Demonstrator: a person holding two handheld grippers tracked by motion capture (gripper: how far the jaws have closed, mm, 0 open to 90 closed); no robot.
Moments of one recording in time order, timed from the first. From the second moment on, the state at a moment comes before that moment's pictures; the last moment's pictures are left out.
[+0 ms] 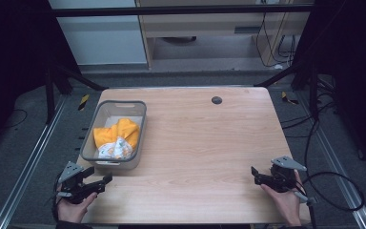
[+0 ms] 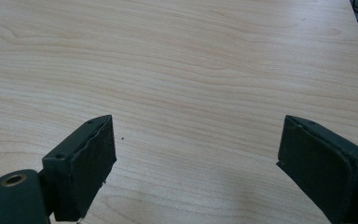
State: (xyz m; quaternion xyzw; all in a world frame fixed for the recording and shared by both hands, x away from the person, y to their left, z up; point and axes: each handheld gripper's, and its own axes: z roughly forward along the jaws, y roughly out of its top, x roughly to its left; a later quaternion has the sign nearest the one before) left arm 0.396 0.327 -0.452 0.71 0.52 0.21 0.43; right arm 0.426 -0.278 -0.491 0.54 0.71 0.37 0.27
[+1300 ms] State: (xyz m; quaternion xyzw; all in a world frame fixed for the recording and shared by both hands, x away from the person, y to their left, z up) left arm 0.428 0.318 -0.386 0.70 0.49 0.22 0.47; right arm 0.423 -0.276 -0.490 0.54 0.71 0.37 0.28
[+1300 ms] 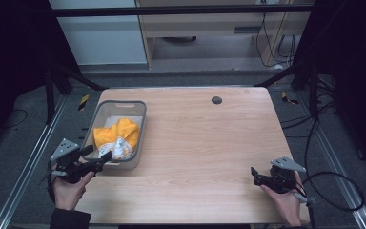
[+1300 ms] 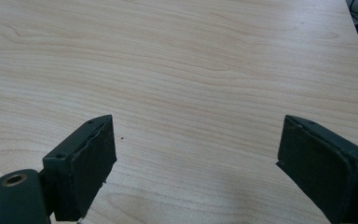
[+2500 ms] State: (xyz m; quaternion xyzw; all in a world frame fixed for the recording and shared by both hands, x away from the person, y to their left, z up) left arm 0.496 0.304 -0.372 0.74 0.50 0.21 0.39; right arm 0.424 -0.277 -0.490 0.54 0.71 0.37 0.28
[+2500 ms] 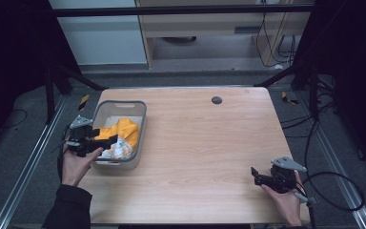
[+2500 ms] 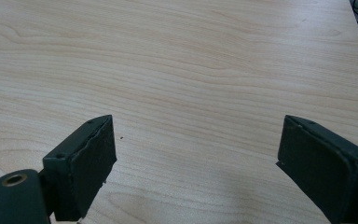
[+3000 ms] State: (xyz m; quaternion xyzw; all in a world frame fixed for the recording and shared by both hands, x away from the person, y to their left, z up) left arm 0.516 0.293 -0.385 0.77 0.50 0.19 0.35; right arm 0.424 -0.277 -0.491 0.54 0.71 0.36 0.27
